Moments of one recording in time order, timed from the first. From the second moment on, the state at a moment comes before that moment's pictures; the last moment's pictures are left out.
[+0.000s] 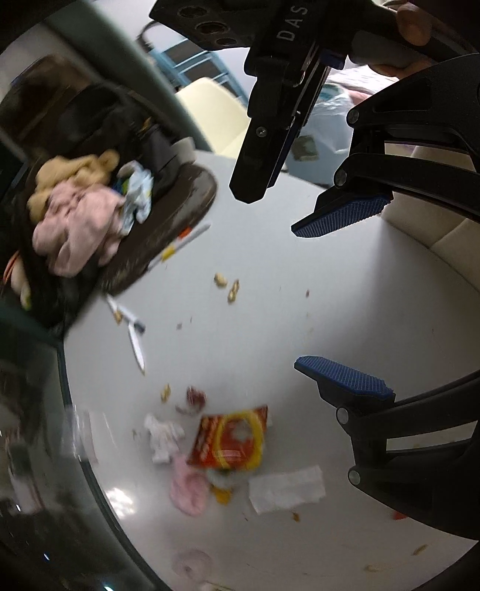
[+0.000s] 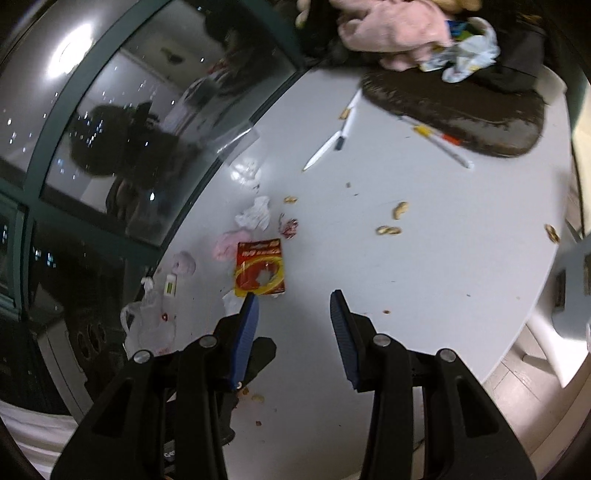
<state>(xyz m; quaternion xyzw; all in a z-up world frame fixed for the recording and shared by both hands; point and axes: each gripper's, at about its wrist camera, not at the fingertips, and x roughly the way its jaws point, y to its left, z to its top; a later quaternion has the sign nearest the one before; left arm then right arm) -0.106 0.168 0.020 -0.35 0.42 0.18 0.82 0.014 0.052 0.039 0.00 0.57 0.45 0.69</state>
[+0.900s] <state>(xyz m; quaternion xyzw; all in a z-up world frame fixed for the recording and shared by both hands) -0.158 0.291 -0.069 -0.50 0.41 0.34 0.68 0.013 0.218 -0.057 -0.13 0.66 0.49 0.56</state>
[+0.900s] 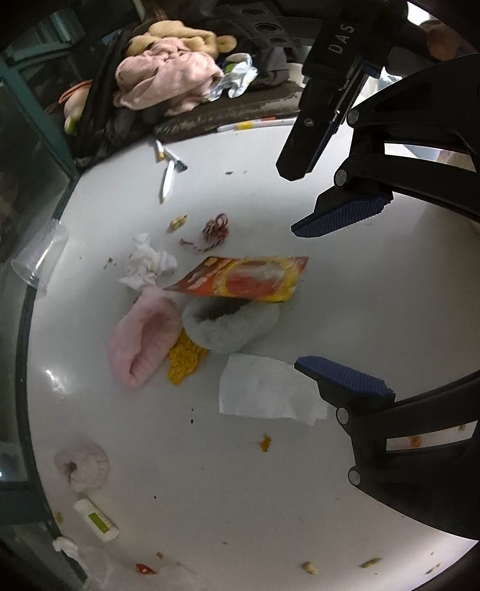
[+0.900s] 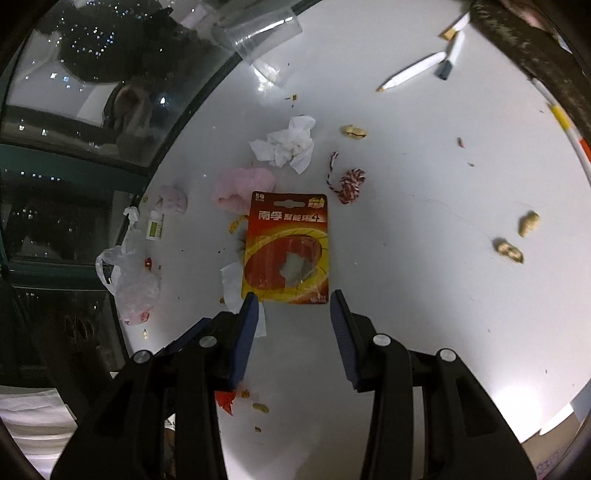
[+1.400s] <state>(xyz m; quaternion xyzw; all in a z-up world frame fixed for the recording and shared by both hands) -0.131 0.316 -0.116 -0.52 0.44 0.29 0.67 0.019 0.259 -0.099 -0.15 0.68 0.47 0.54</state>
